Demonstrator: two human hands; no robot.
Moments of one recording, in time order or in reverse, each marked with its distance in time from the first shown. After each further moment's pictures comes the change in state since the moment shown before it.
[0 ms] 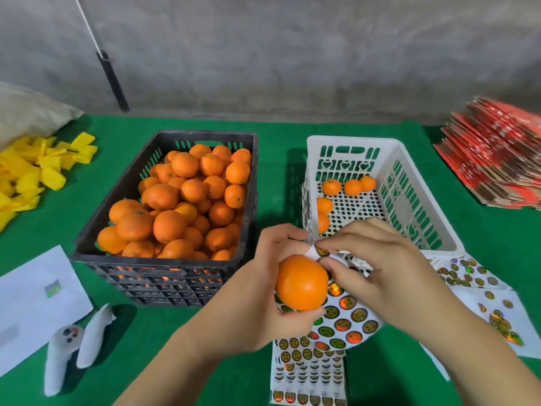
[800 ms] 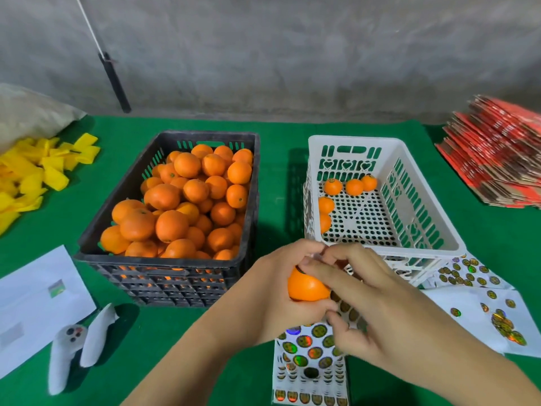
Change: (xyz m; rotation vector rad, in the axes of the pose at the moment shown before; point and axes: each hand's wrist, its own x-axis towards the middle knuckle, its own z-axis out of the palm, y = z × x) left_hand 0.014 0.000 0.008 -0.052 -0.103 -0.204; right_hand -0.034 -0.016 0.000 -0.122 -0.227 -0.089
